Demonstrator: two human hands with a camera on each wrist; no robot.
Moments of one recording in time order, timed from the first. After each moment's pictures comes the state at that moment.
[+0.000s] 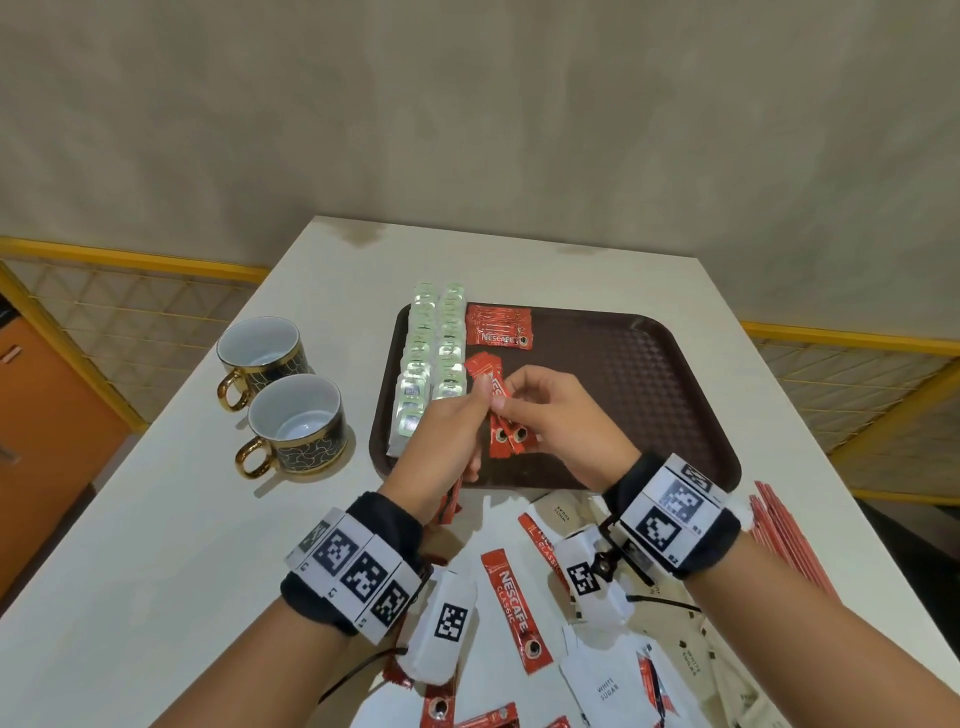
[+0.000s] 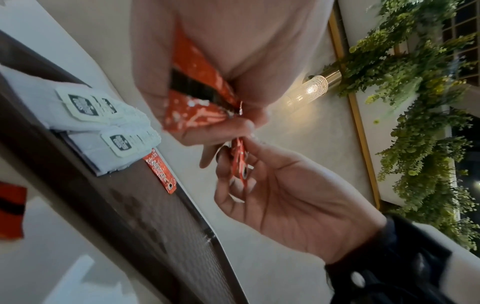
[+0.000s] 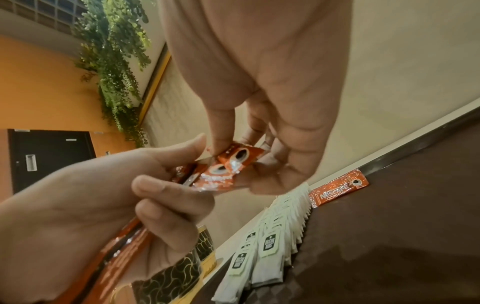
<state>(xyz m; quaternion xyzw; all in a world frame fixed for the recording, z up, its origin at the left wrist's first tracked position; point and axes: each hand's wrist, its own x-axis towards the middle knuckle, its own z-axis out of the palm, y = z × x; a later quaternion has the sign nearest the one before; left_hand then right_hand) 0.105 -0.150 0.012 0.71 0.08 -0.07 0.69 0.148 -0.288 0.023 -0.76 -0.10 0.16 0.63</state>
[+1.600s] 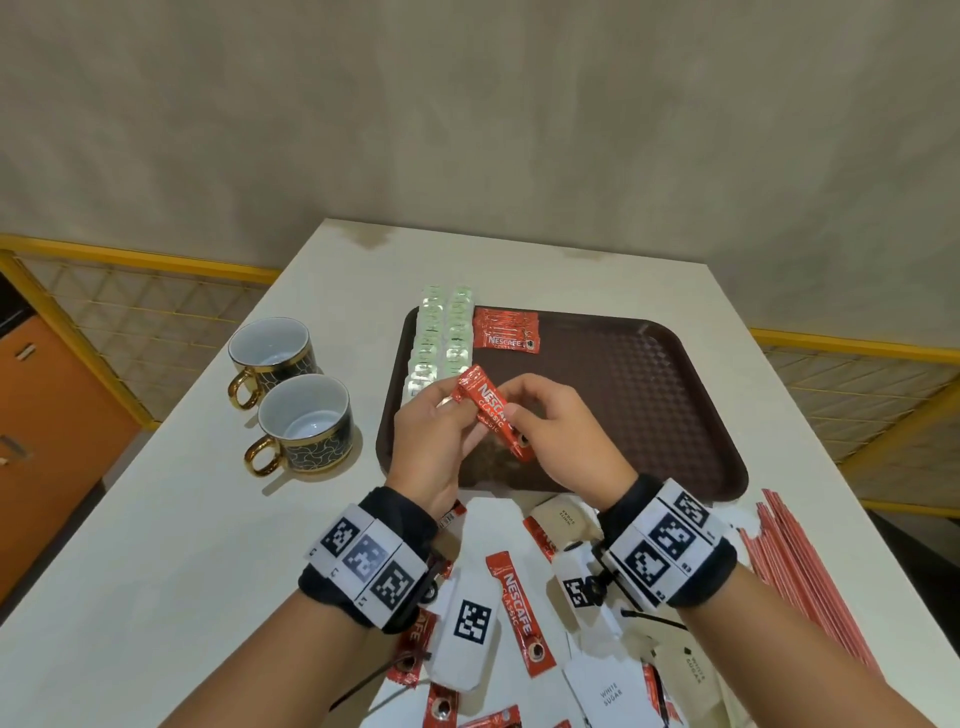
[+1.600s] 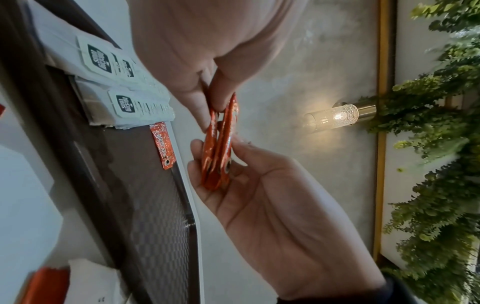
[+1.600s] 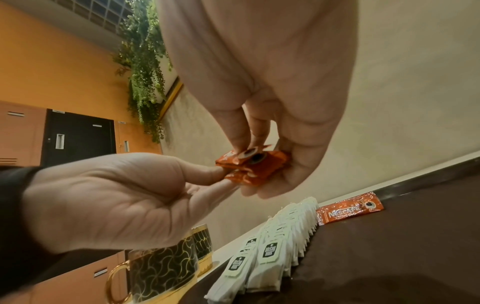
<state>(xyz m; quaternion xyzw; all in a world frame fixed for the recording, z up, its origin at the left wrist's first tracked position) 0.116 -0.150 0.003 0.50 0.18 0.02 0.85 0.137 -0.282 0.019 -0.84 -0.14 0.09 0.51</state>
